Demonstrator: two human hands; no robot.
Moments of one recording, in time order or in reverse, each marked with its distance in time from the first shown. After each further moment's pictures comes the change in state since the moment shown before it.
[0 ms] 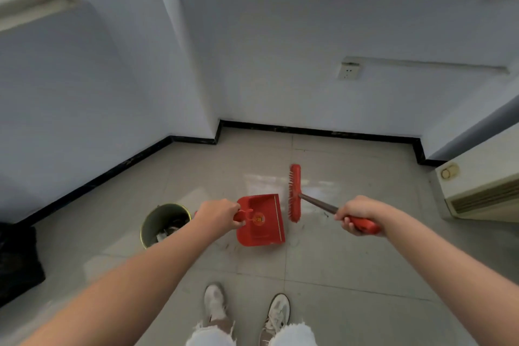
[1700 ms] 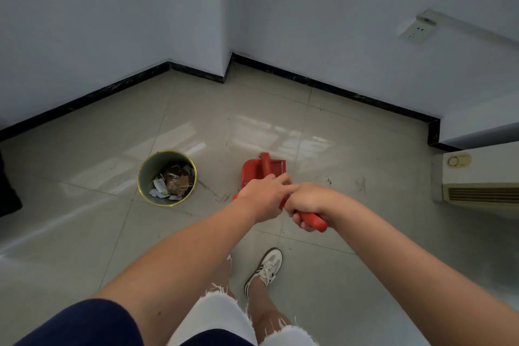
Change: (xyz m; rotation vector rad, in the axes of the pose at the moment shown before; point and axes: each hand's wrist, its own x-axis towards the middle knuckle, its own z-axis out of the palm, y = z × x) left_hand 0.073 -0.060 0.053 -0.378 0.040 0.364; right_hand 0.016 -0.127 0.233 -0.410 -0.106 0.124
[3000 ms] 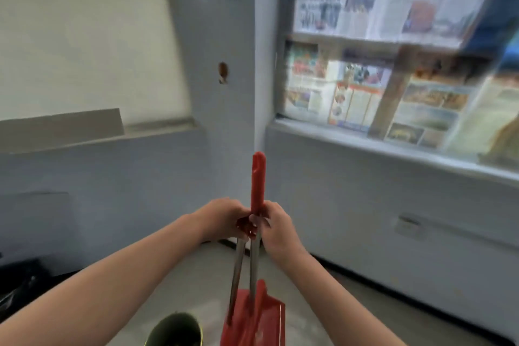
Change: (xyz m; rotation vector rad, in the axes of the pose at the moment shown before) left_hand -0.107 0.094 -0.295 0.340 0.472 -0.206; right_hand -0.170 -0.063 -0.077 0.002 0.378 -1.470
